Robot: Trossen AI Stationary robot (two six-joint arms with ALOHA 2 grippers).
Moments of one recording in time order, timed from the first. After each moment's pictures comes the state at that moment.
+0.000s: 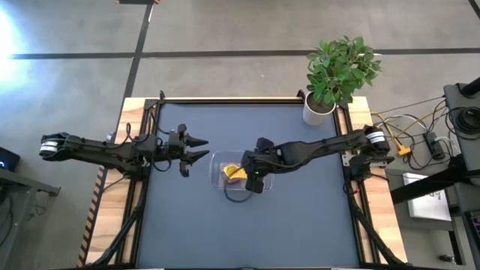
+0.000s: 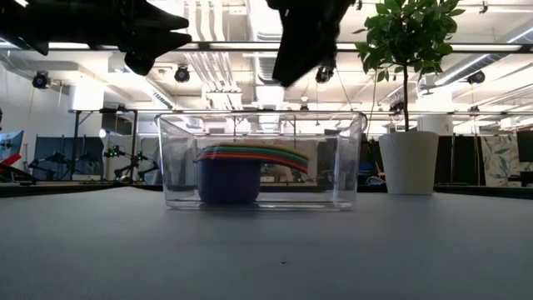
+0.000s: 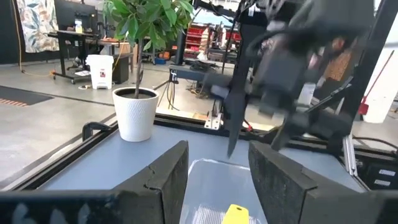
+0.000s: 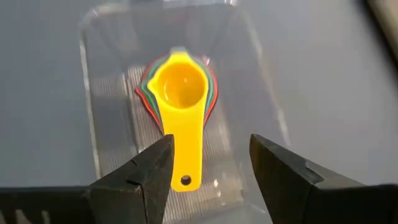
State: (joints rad) left arm 0.00 0.77 0.34 0.47 -0.16 -0.12; right arm 0.15 1.77 1.56 -0.79 0.30 0.29
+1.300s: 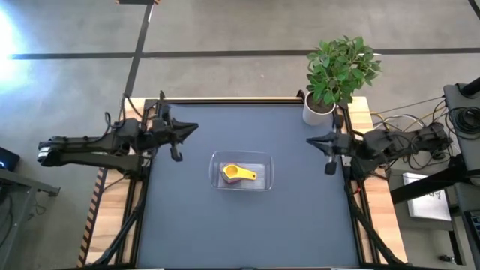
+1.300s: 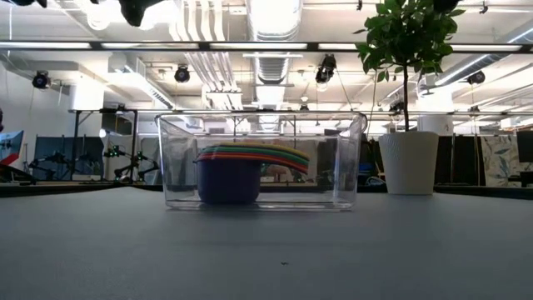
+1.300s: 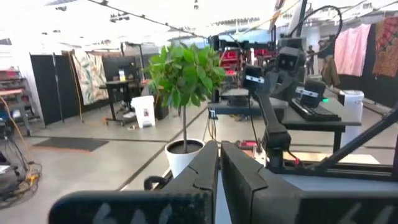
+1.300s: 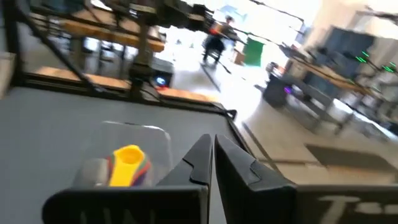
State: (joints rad) left arm 0.06 0.67 0.61 0.19 -0.22 0.11; right arm 0.27 0.48 0.70 -0.25 0.47 -0.23
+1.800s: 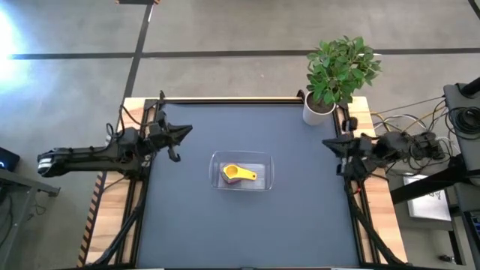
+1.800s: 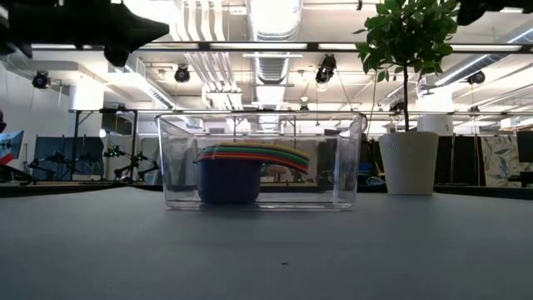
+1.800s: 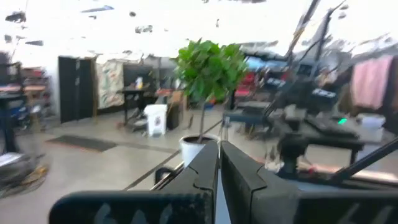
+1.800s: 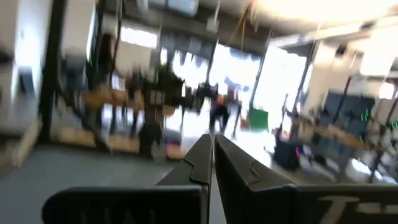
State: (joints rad) left arm 0.17 0.48 0.26 0.44 -0.19 0.03; right arm 0.27 0.17 0.40 -0.02 0.37 -0.32
